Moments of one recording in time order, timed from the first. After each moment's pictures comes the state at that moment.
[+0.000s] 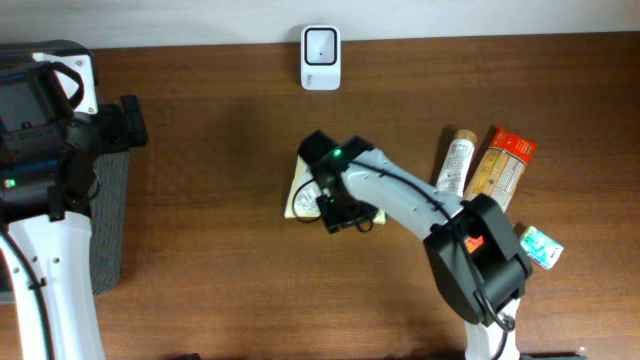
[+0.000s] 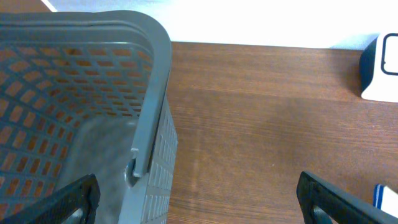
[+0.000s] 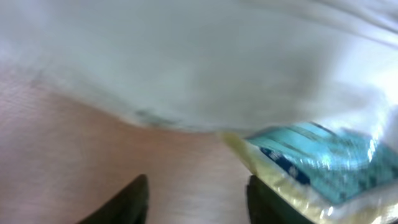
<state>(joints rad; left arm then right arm) 0.22 1.38 1.58 -0.88 -0.03 0.11 0.63 2.05 1.52 -1.09 -0.02 0.33</state>
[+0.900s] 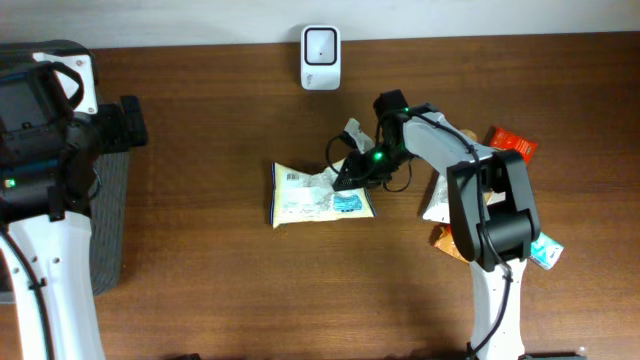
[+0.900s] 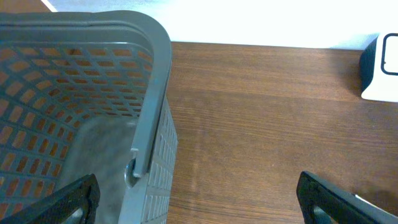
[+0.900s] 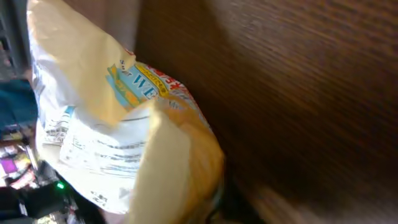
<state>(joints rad) 0.22 1.38 1.58 -0.88 -0.03 0.11 0.26 2.27 1.61 -0.88 -0.79 -0.09</state>
